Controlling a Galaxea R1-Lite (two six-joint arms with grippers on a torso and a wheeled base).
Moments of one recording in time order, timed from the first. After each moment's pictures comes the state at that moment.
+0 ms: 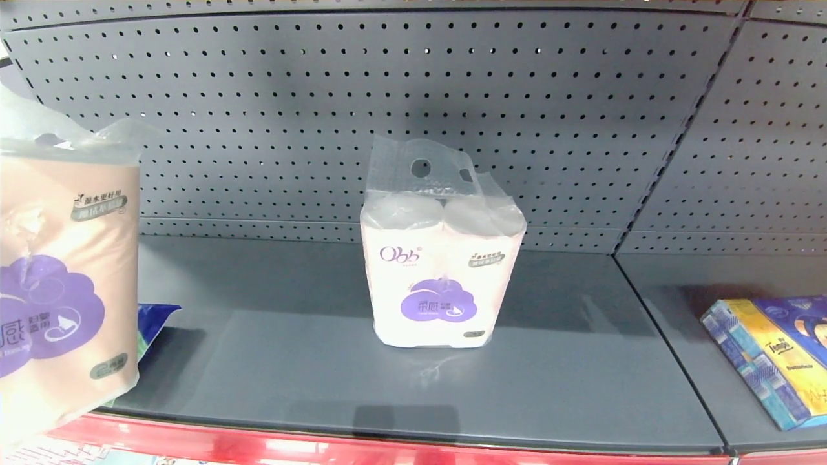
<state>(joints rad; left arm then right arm) 0.39 0.77 -0.75 -0.02 -0.67 0.04 0.00 0.01 -0.01 0.01 0.02 -0.05</state>
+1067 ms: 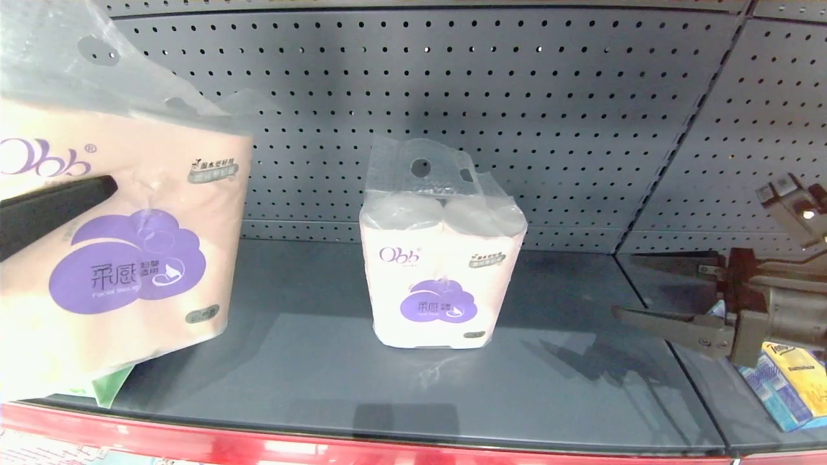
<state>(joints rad) 0.10 1.01 -0.73 -0.36 -0.72 0.04 0.15 1.31 -0.63 -0.31 0.71 -0.24</state>
